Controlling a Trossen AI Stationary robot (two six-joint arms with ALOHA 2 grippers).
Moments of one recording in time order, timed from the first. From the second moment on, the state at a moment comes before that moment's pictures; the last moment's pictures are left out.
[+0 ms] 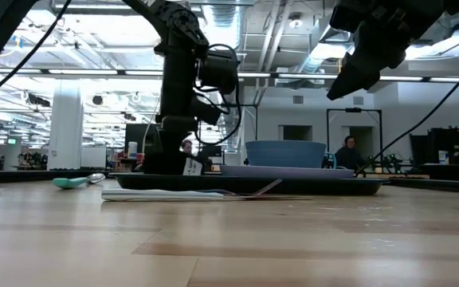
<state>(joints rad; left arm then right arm) 0.27 1.95 1.41 -1.00 -0.24 -0.09 0.24 1.20 0.75 -0.35 0.19 0.29</state>
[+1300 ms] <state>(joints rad) 0.21 1.95 1.41 -1.00 -0.11 0.03 0.24 1.20 0.75 -0.35 0.18 0.29</state>
